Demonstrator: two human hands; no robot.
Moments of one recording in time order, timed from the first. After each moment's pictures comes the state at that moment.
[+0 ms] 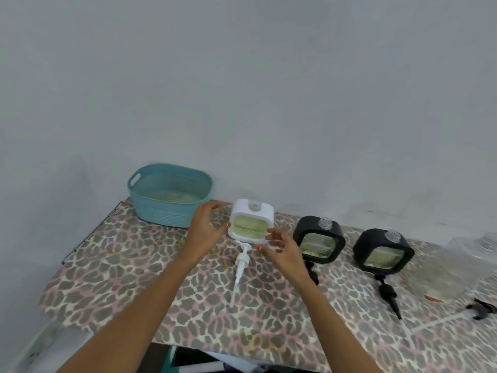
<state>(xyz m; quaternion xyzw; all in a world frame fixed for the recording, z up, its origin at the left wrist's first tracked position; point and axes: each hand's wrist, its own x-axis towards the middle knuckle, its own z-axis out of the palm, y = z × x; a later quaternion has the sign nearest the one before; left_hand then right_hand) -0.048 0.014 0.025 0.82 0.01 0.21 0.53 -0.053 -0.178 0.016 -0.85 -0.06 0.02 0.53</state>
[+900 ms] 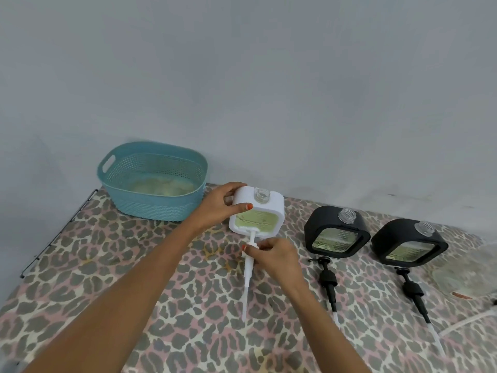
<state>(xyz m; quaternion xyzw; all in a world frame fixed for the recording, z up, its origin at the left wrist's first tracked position) 0.034 0.020 0.014 0.82 -0.07 -0.01 0.57 -0.040 -0.133 0.012 -0.86 0.08 0.12 0.49</state>
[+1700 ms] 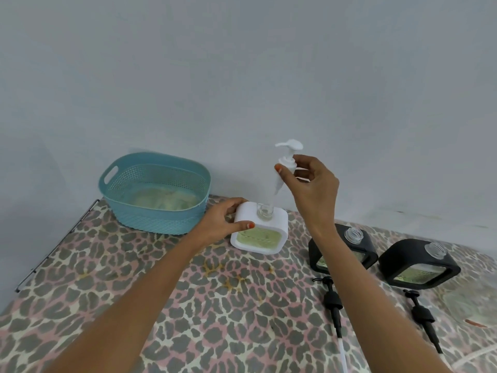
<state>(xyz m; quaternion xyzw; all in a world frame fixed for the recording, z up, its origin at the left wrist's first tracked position) 0.039 0.025 0.004 0.80 -0.06 -0.04 0.60 0.041 -0.140 0.107 -0.79 -0.06 -0.22 0.57</state>
